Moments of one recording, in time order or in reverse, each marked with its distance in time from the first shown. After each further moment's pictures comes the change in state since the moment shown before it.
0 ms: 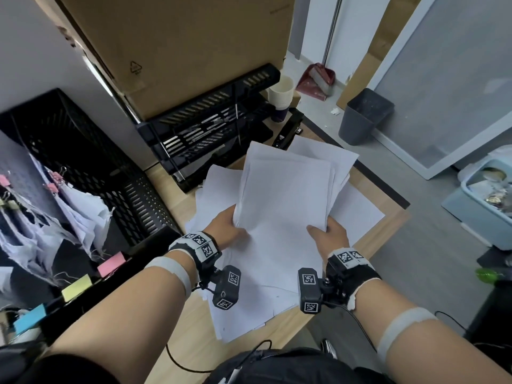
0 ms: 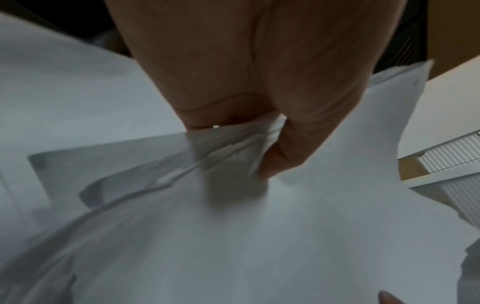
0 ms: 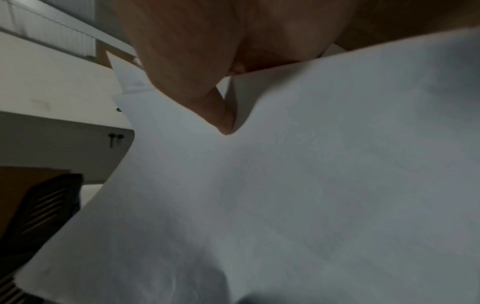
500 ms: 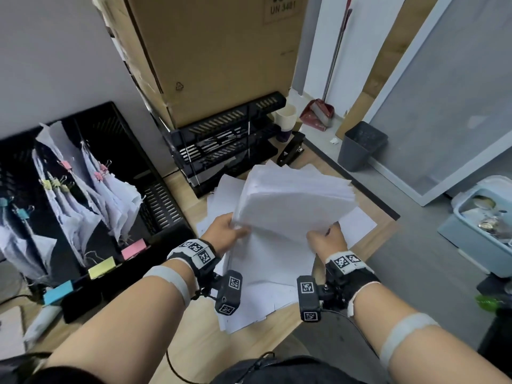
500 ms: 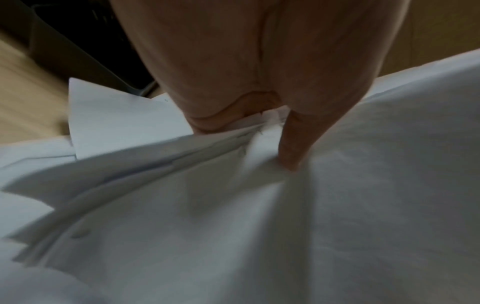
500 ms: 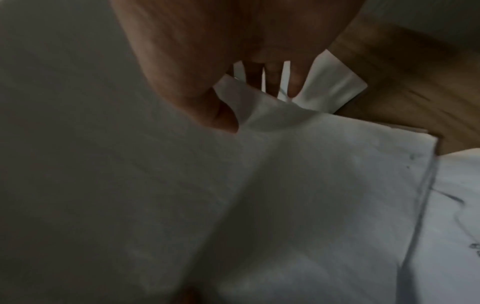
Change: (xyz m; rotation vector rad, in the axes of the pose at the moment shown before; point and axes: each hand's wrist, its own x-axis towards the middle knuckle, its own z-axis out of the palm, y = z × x) left_hand -0.053 -0.009 0.002 -0.317 0.134 0.124; right_hand -0.053 -0.020 -0.009 -0.082 0.014 -0.042
